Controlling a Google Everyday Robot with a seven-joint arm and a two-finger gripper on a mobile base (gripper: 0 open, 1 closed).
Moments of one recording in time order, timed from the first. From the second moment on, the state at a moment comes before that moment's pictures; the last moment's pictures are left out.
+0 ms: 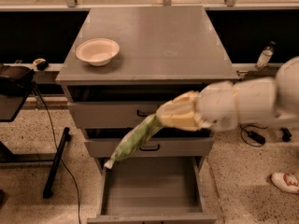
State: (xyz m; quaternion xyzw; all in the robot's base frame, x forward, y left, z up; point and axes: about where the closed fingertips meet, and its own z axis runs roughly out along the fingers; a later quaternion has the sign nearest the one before) arm 0.445 -0.043 0.887 -0.55 0.62 0.34 0.44
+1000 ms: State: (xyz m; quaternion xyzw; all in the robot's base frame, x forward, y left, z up) arm 0.444 -0.044 0.763 -0.45 0.70 0.39 0.39
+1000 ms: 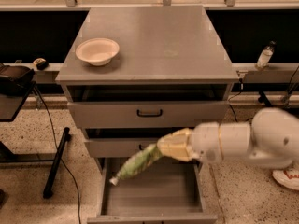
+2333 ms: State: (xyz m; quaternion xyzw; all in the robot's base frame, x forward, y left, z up) arm 0.419 -0.072 0.561 -0.28 0.81 0.41 0.31
